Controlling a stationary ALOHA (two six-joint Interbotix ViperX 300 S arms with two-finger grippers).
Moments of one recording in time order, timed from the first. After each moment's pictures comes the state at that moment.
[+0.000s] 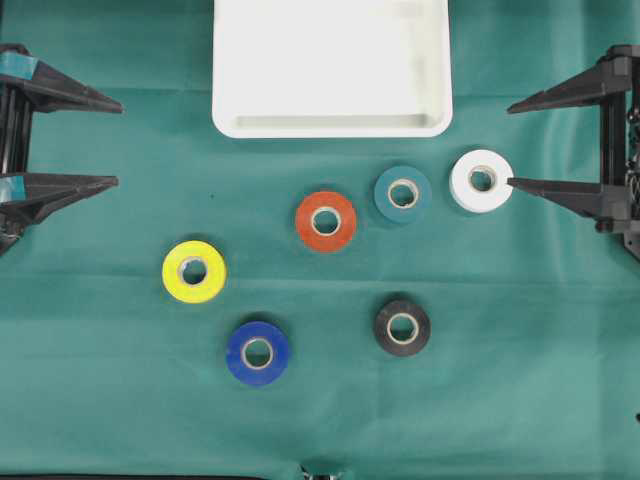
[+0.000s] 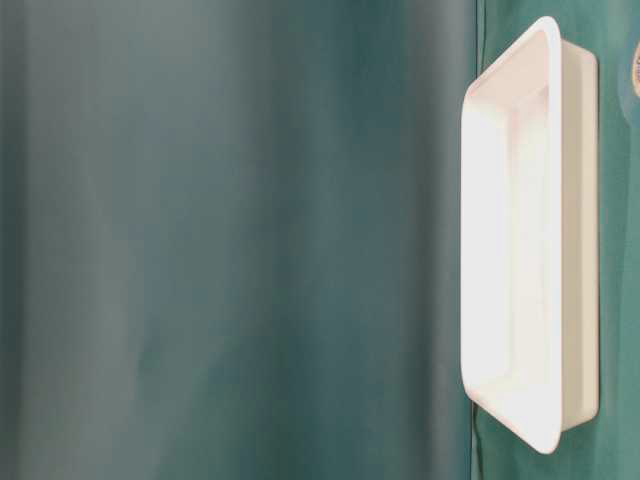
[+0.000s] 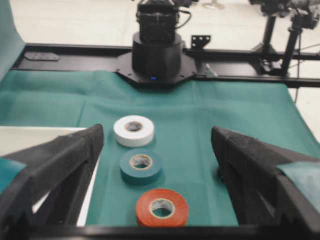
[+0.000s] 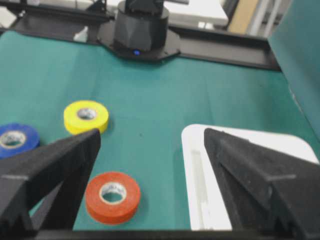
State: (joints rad) left arm 0.00 -0.97 1.17 -0.01 -0.23 -0.01; right arm -0.03 -0.91 1.13 0.00 -0.14 0.01
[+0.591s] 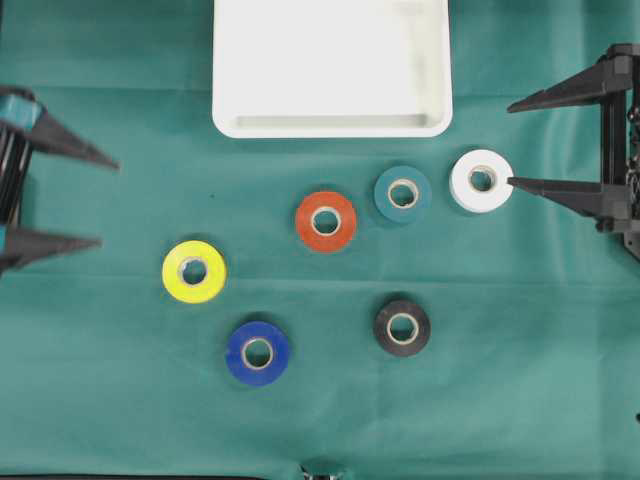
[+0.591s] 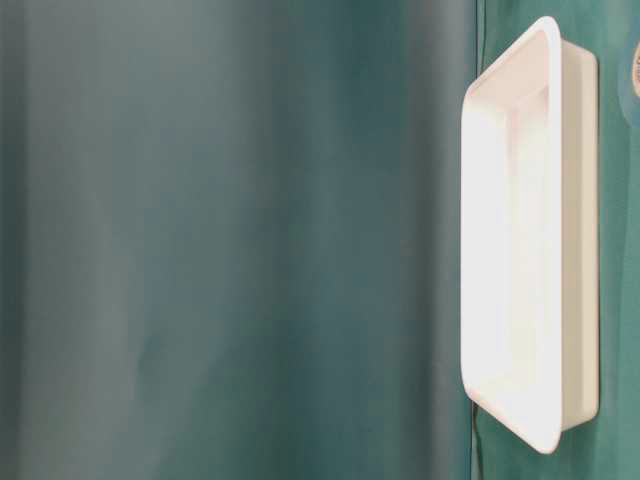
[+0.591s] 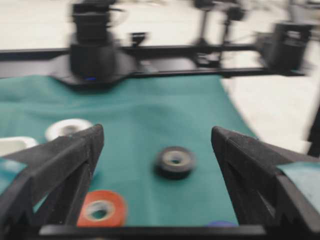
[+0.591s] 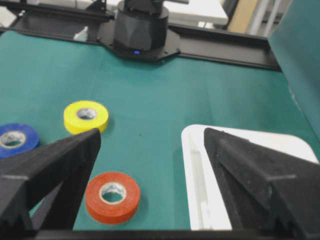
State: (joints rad) left arm -0.21 -0.97 1.17 -0.01 -0.23 -0.02; right arm -0.03 -0.91 1.12 0.00 -0.14 0.01
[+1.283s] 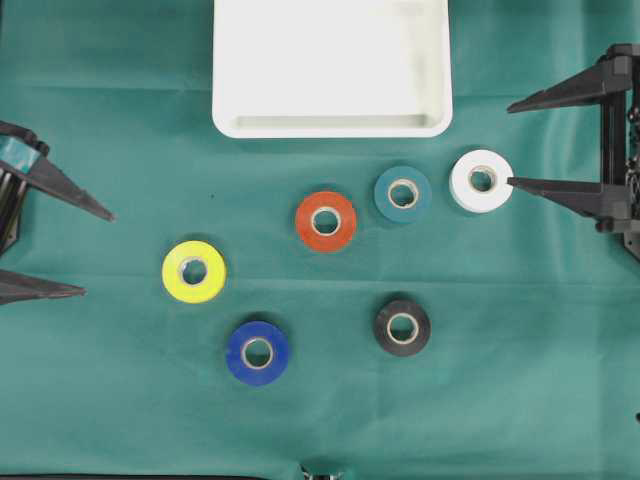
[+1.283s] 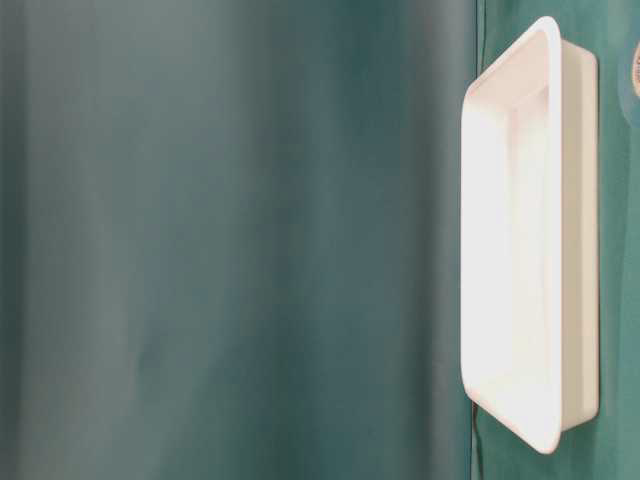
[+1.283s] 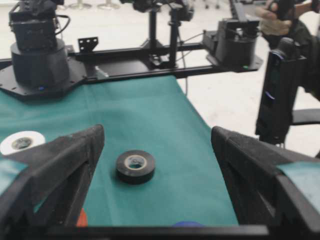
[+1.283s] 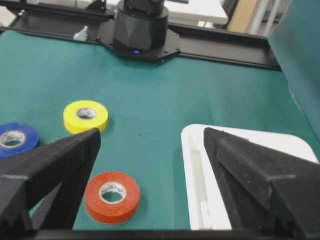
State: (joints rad) left arm -0.30 -0.93 1.15 -0.01 -0.26 -0.01; right arm -0.03 -0.91 1.12 0.00 -0.14 0.01
